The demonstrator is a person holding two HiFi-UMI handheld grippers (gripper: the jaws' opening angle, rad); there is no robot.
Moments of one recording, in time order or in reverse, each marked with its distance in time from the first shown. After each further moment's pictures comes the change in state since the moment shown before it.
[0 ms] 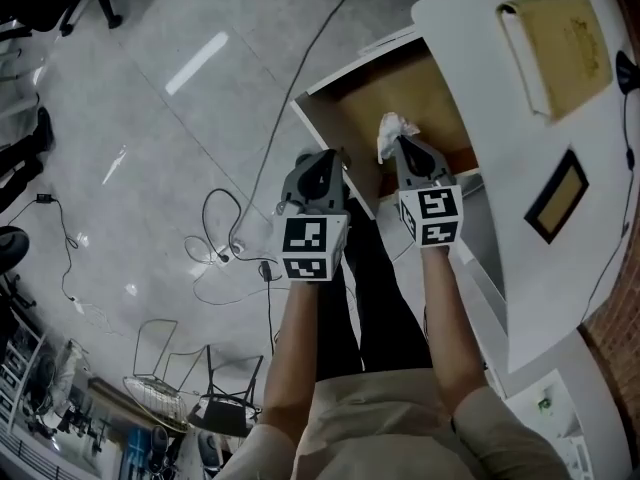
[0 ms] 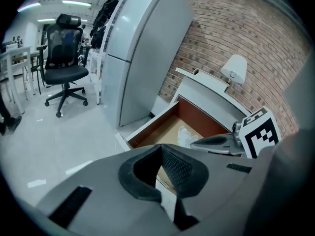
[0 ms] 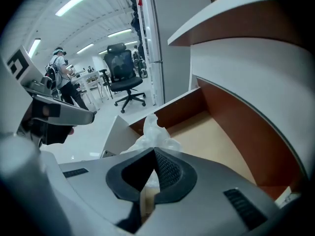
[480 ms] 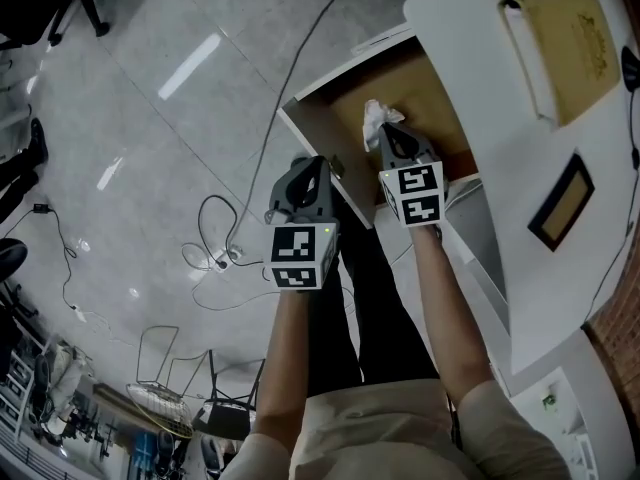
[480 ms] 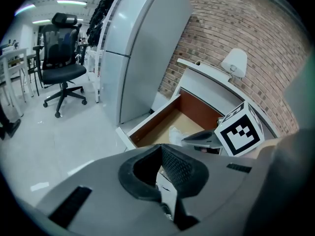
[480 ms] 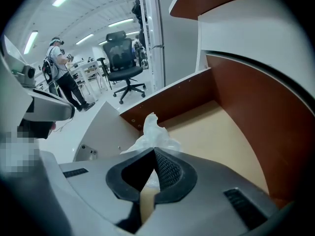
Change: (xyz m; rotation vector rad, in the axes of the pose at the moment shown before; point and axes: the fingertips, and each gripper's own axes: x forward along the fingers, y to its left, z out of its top) left arm 0.016 0.010 -0.019 0.032 0.039 0.002; right arm 0.055 -0.011 -0.017 -0.038 0.097 -0.002
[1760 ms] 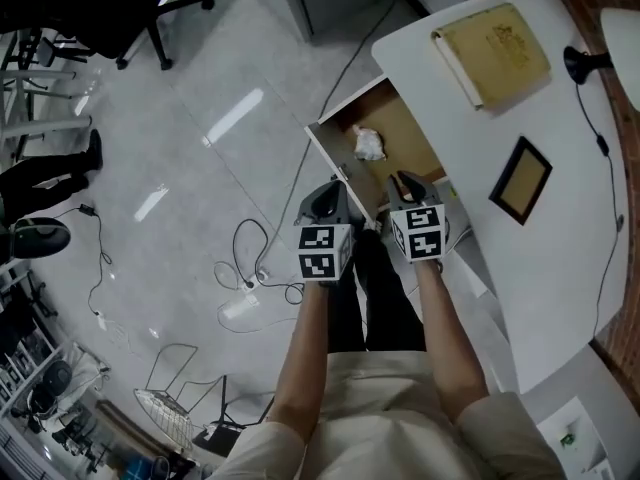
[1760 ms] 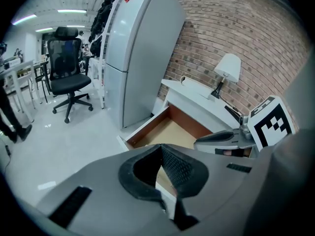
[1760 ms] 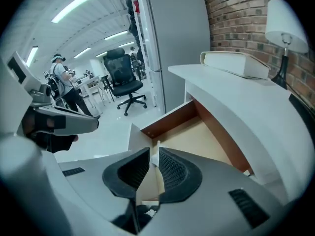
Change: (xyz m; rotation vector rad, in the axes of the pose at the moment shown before) left arm -0.090 -0.066 0.027 -0.020 -0.008 0.057; right arm -0.162 0.035 0.015 0.088 -0.071 0.009
